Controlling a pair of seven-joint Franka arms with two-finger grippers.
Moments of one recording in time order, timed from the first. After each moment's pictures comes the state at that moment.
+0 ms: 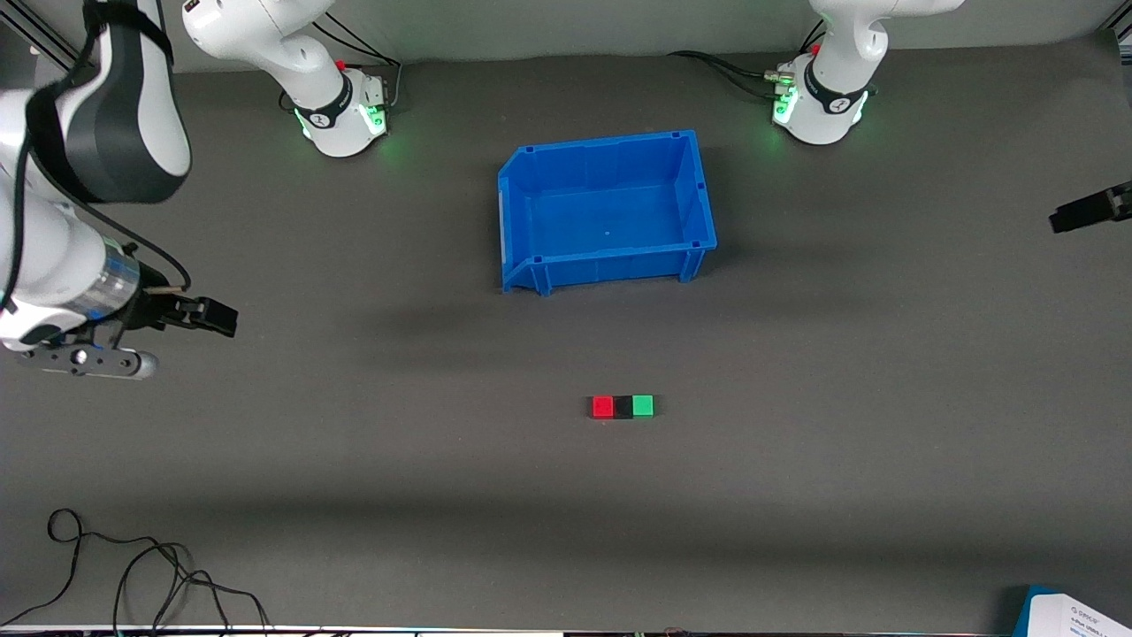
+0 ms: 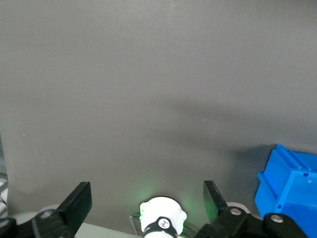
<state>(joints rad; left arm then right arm) -0.01 0.12 0.12 -1.34 0.06 1.24 -0.07 0.58 0.17 -0.54 -1.60 0.00 1.71 0.15</state>
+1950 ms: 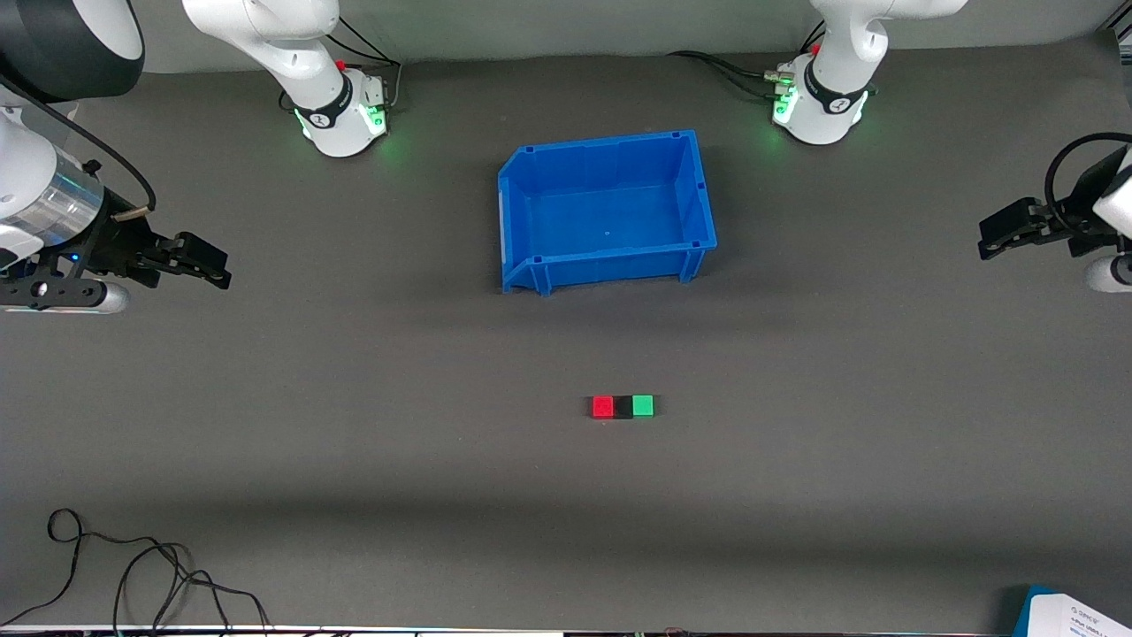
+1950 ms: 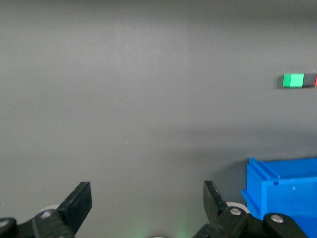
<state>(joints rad) -0.12 0.05 0.07 -1.46 0.03 1.49 -0.05 -0.04 0.03 0.15 -1.61 0.01 1.64 0.18</state>
